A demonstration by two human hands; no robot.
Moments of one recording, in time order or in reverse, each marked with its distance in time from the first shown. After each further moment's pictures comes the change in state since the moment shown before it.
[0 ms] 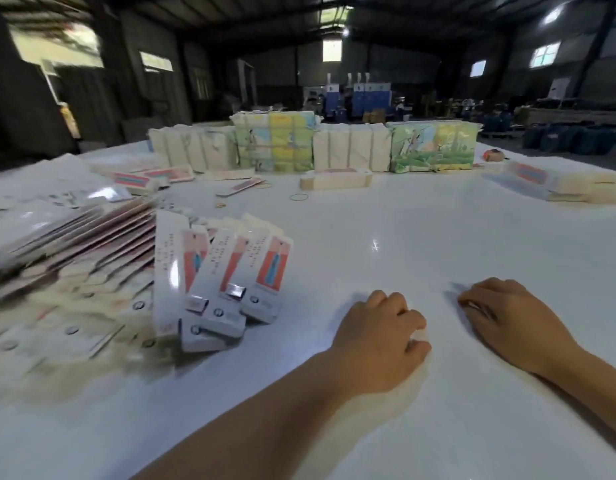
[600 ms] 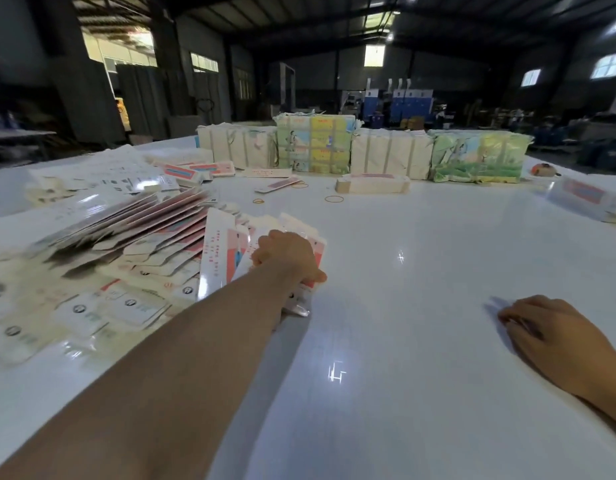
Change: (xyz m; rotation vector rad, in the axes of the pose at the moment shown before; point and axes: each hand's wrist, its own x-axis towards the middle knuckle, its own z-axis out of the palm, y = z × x) left_hand 0.018 -0.139 -0.076 0.253 -0.121 -0.954; right_hand 0.006 0.015 0.009 0.020 0.025 -0.037
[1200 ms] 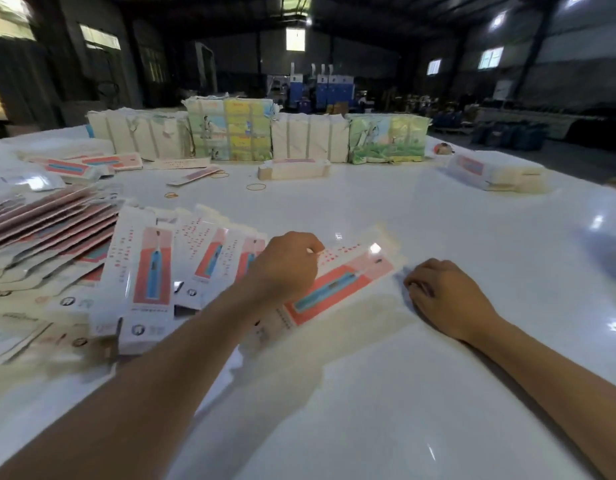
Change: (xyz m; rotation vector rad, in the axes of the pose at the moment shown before) left_hand -0.082 0.066 -0.002 -0.517 -0.017 0.546; right_hand -0.002 -0.015 -0.006 0.010 0.014 0.043
